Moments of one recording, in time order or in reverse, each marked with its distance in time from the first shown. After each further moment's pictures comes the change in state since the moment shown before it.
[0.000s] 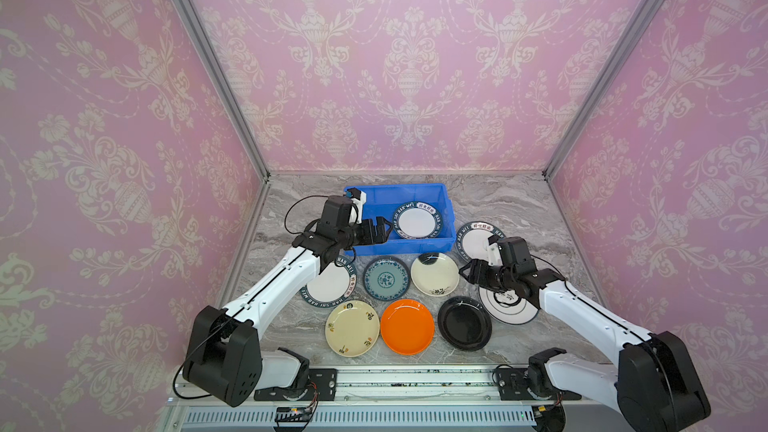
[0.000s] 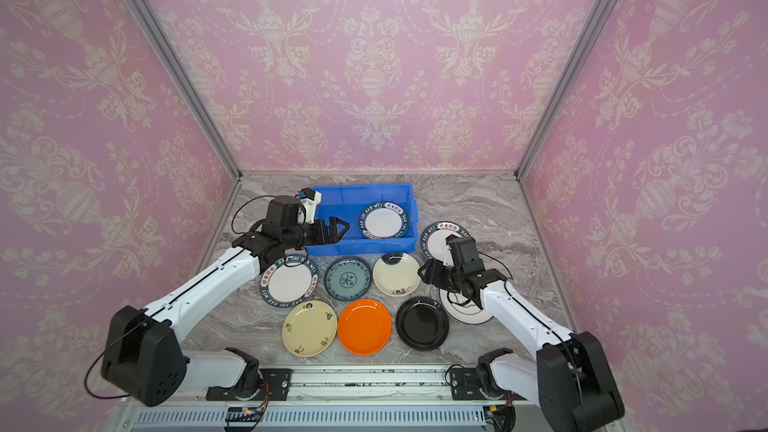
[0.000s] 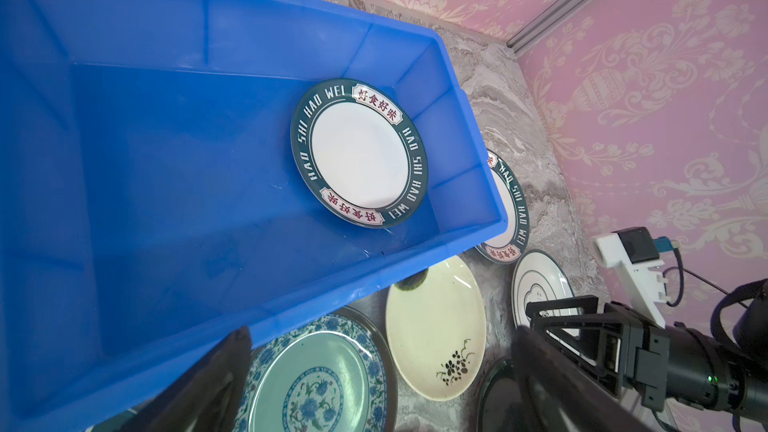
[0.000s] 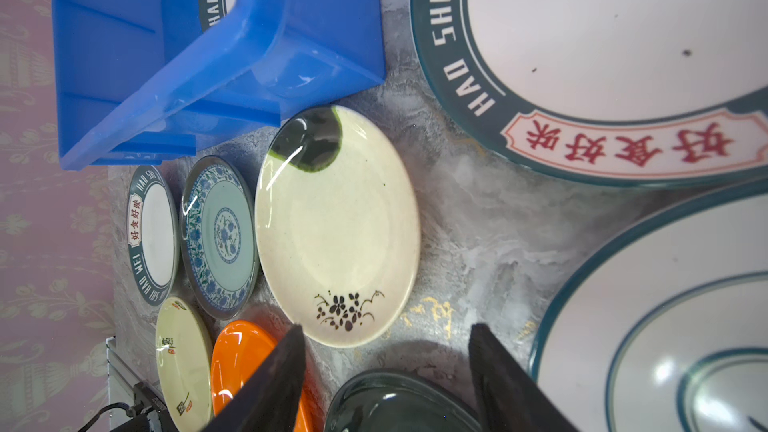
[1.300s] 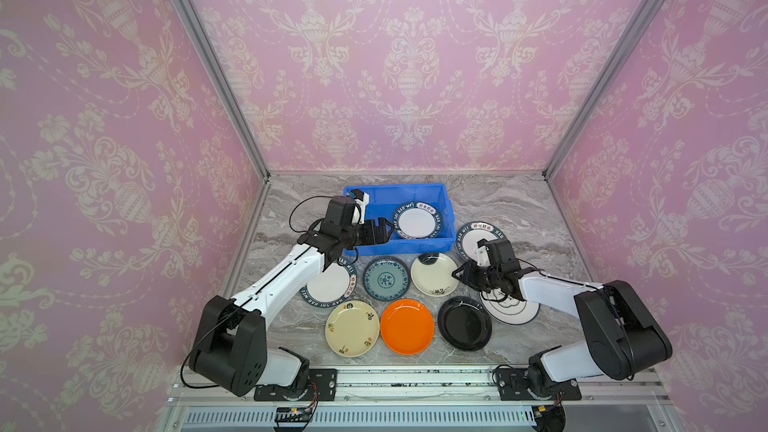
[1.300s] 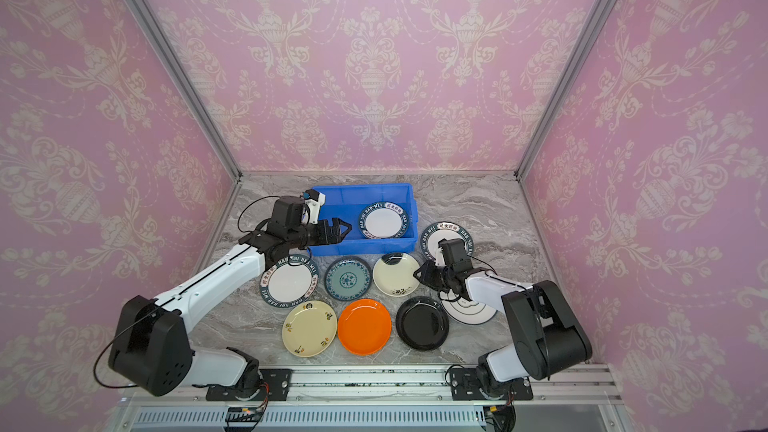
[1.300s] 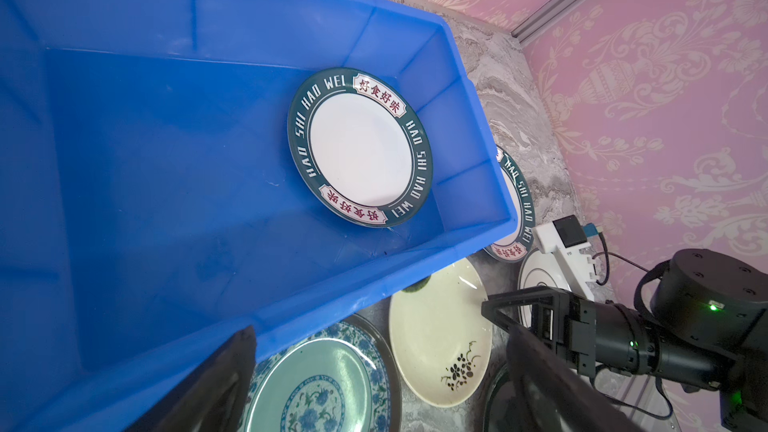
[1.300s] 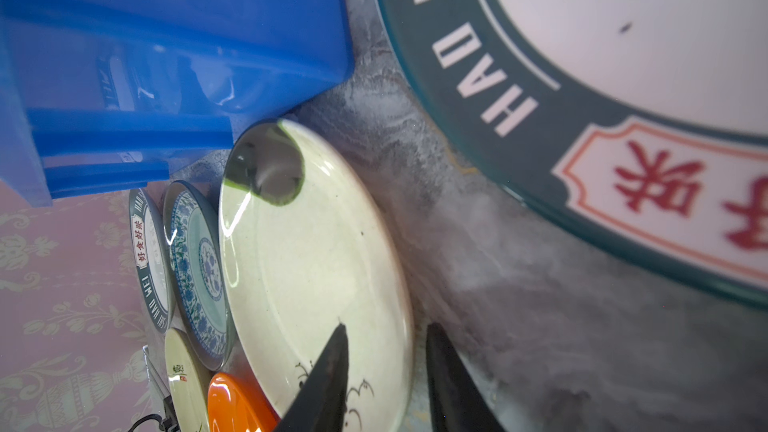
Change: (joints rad) left arm 0.000 0.054 0.000 0.034 0.009 0.001; right arm 0.001 0.299 -0.032 0.312 -0.088 0.093
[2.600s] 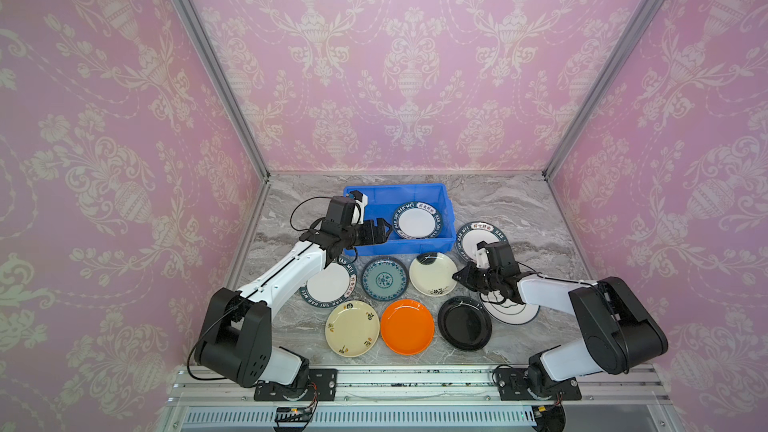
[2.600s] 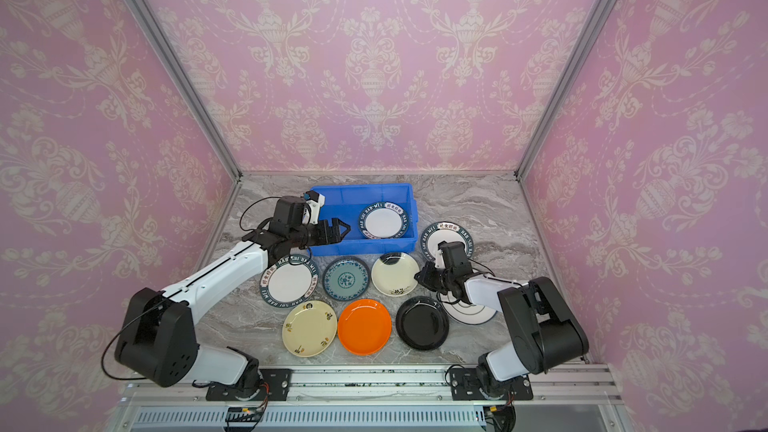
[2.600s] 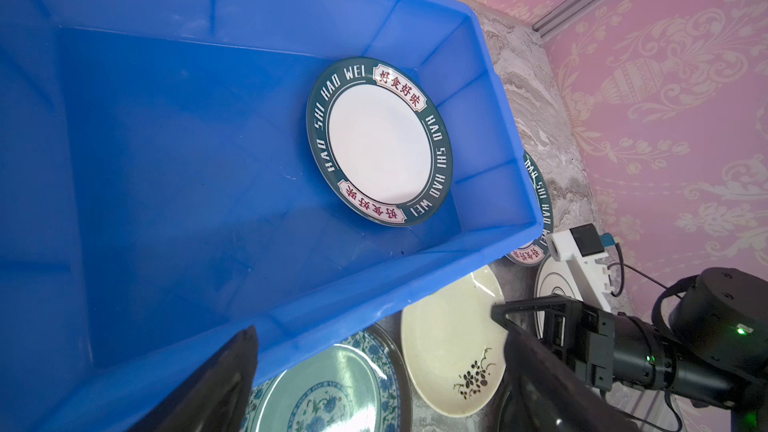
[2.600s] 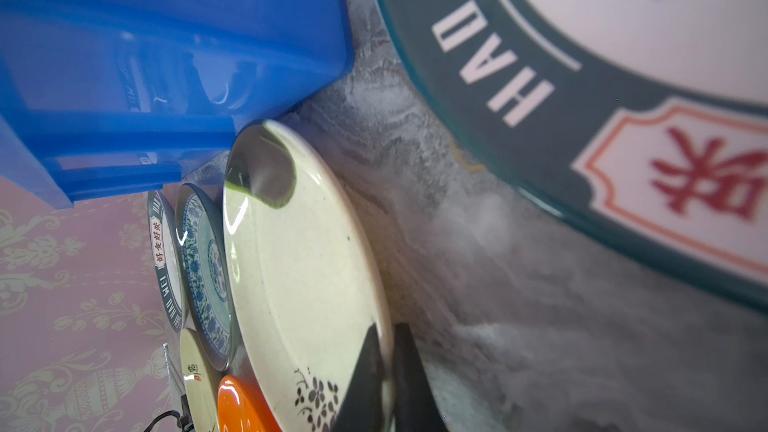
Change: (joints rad) left arm 0.022 0.048 0.005 0.003 0.000 0.000; right arm -0.002 0.000 -0.042 0.079 -0.023 0.042
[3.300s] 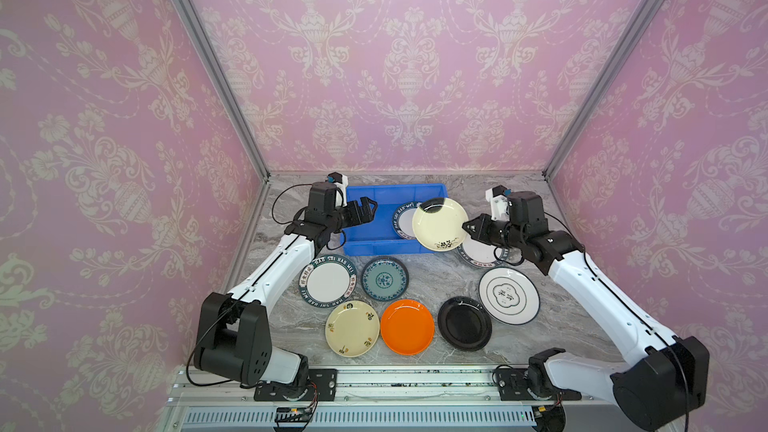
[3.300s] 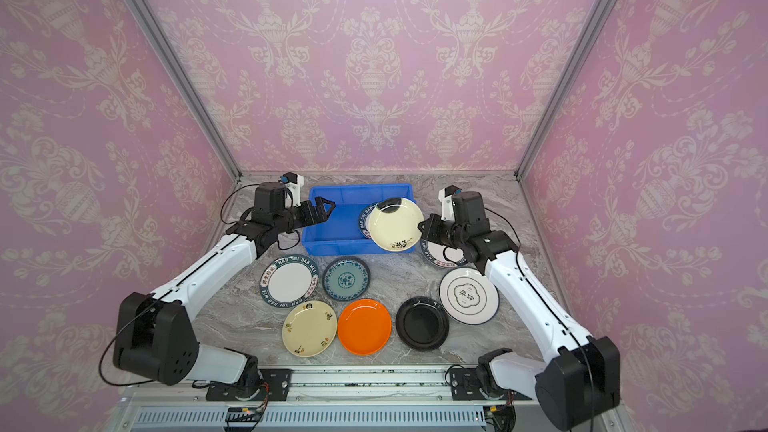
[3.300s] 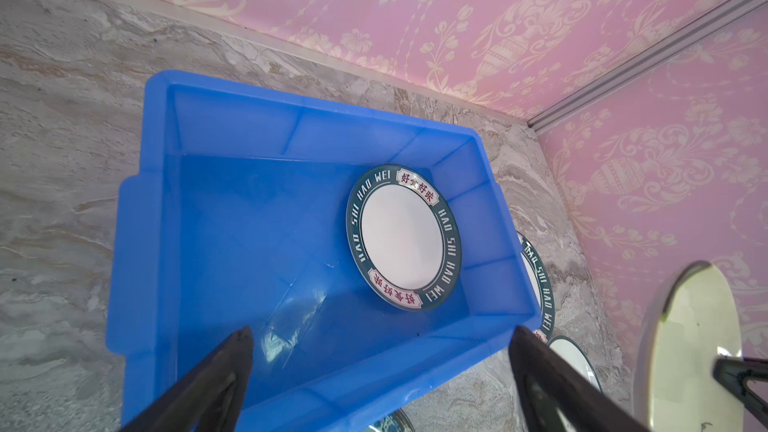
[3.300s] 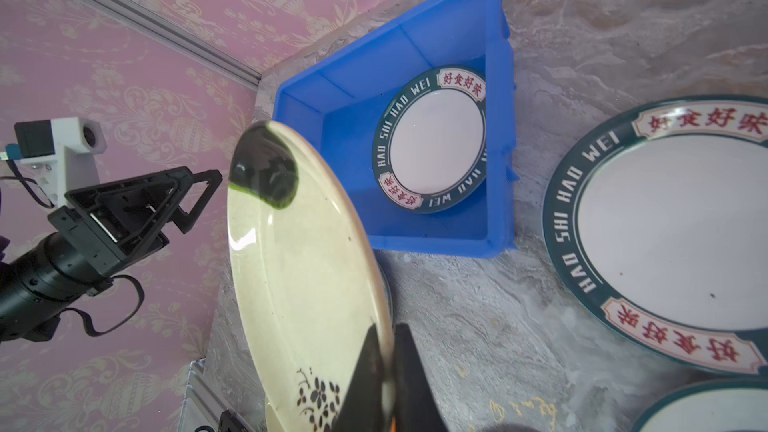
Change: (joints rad) left arm 0.134 -0.021 0.076 0.065 -0.016 -0.010; right arm 0.023 -0.162 0.644 -0.563 0.113 -0.161
